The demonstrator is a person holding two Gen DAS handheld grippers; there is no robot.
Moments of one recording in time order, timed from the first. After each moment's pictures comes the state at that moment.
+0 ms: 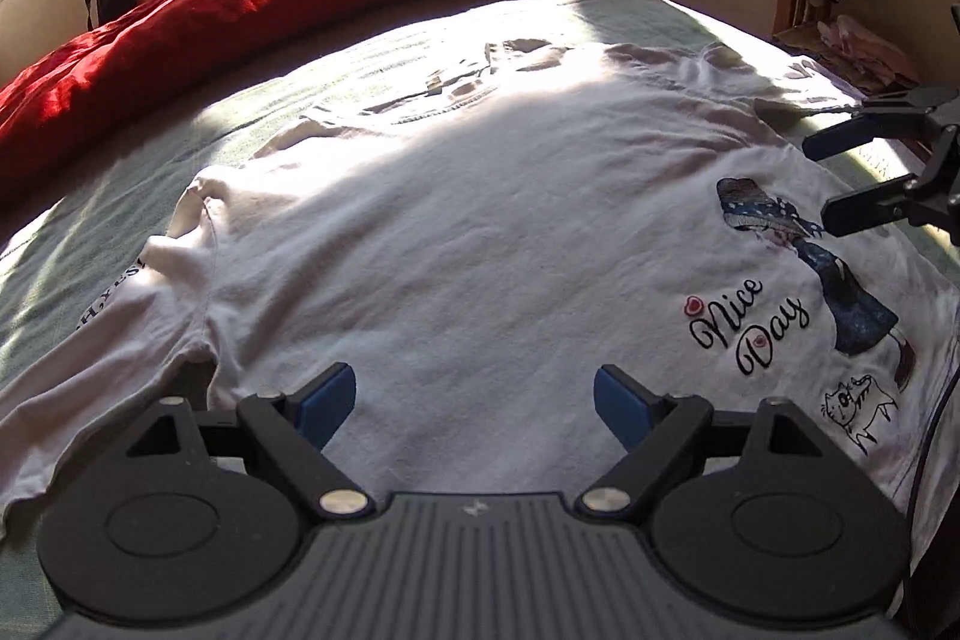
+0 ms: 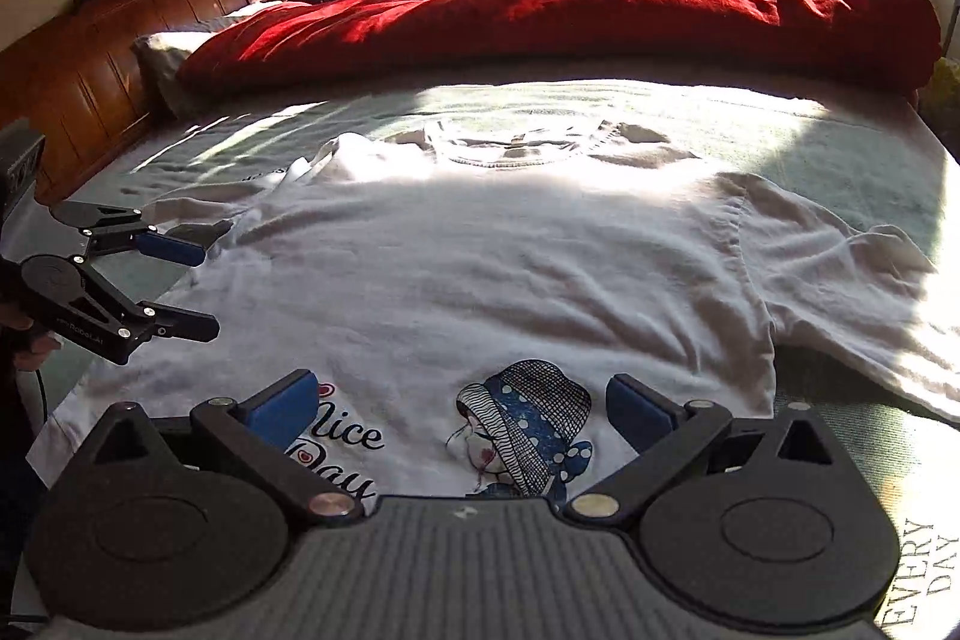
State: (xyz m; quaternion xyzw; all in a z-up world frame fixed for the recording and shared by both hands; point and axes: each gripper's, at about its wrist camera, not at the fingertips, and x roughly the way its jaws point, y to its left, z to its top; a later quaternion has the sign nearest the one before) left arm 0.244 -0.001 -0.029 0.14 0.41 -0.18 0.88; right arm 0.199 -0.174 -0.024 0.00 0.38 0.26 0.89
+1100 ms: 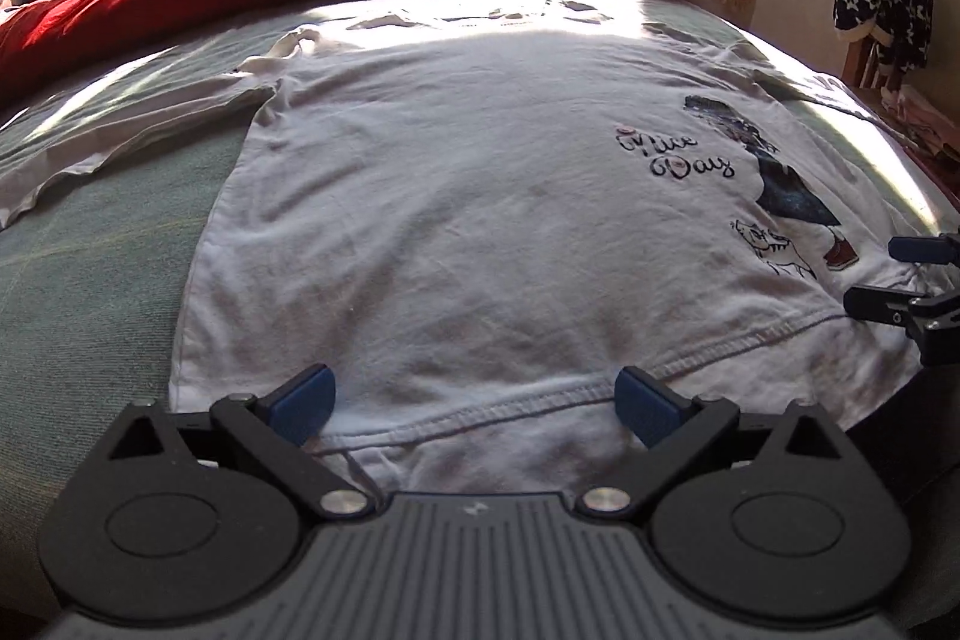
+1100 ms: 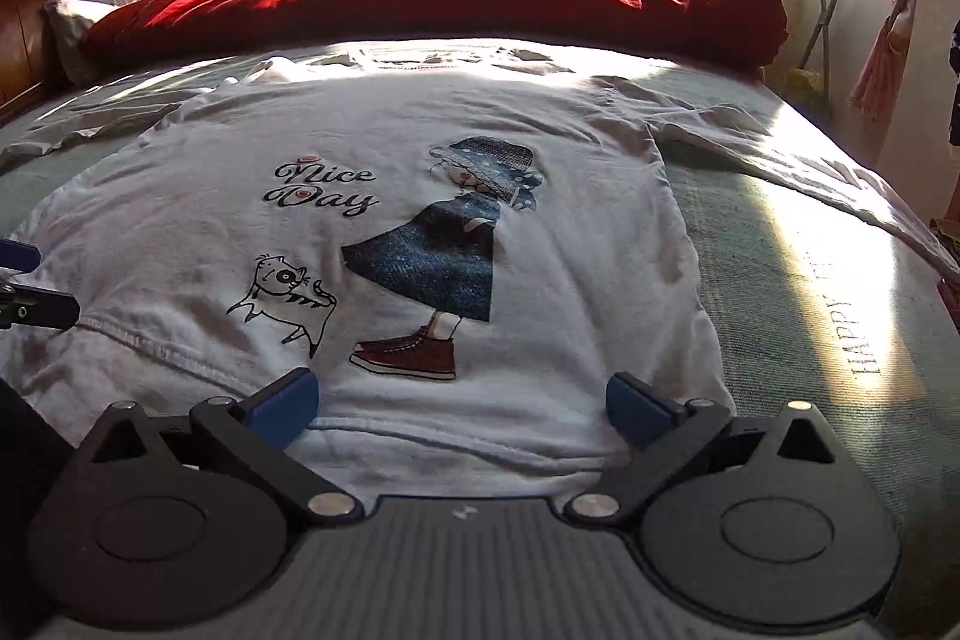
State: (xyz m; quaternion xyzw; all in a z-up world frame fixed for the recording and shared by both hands) left arm 0.099 0.005 -0.070 0.03 0.40 -0.08 0.91; right arm 0.033 -0.175 -0.082 -0.03 0.34 0.12 0.93
